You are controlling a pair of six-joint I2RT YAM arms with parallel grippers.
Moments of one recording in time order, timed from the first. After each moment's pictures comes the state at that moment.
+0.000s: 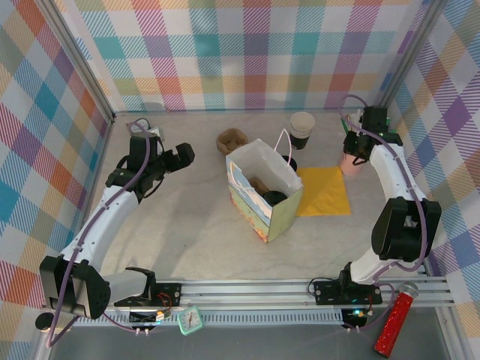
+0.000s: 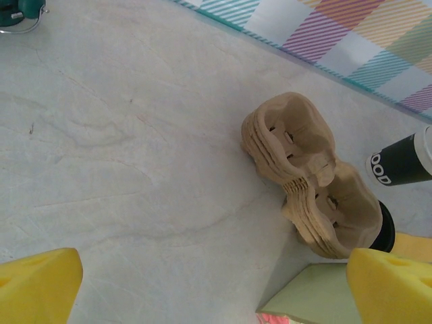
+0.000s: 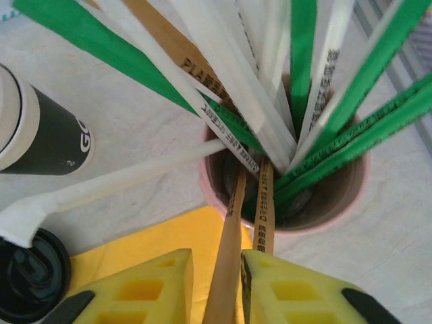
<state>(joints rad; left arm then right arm) -0.21 1.21 1.05 -0.48 0.04 -0.51 -0.09 1.59 1.37 -0.68 0.04 0.23</state>
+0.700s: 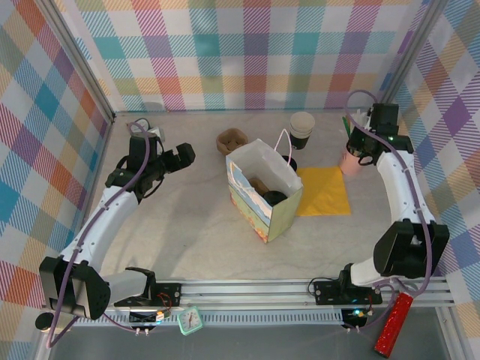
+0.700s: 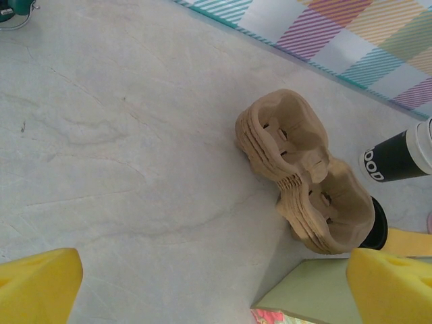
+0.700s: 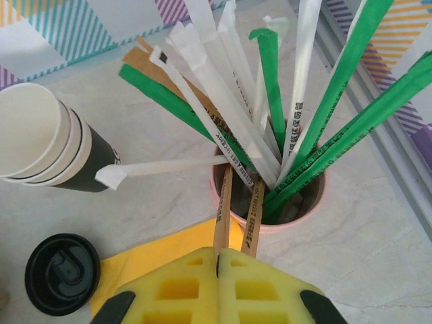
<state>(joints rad) -0.21 1.20 1.05 -0.48 0.06 -0.52 -0.09 1.44 1.38 -0.71 0.05 0.23</state>
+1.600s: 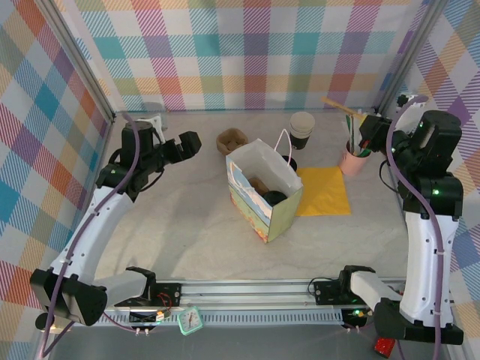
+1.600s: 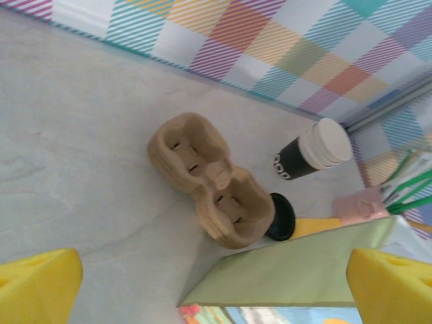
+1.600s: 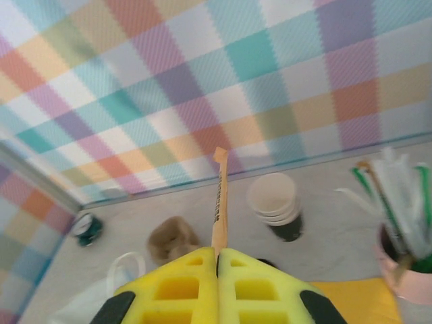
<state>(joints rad) -0.27 1.16 1.22 -0.54 0.18 -0.53 -0.06 1.02 1.57 -0.81 -0.37 0.33</state>
